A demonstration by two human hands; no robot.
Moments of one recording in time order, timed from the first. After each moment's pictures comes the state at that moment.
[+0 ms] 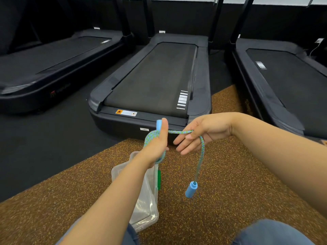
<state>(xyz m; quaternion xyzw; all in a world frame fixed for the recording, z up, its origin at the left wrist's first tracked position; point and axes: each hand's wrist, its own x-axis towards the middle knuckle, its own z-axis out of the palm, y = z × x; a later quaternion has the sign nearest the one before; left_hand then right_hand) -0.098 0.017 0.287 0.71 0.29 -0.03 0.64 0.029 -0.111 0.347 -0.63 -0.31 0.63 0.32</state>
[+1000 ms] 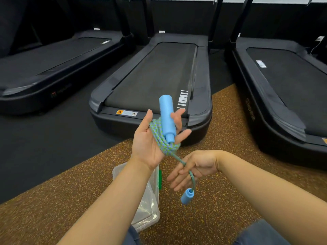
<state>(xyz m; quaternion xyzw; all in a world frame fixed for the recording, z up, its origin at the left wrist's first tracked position) -0.117 0.022 0.305 0.09 -0.10 -0.11 0.98 -0.003 -0.118 0.246 -0.55 -0.28 0.73 0.30</state>
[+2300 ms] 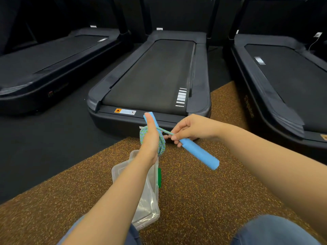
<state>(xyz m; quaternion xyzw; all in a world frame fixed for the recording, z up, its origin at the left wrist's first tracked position) -0.082 0.021 0.277 0.52 0.34 0.12 0.78 0.008 -0.098 0.321 -0.73 -0.35 0.41 0.42</state>
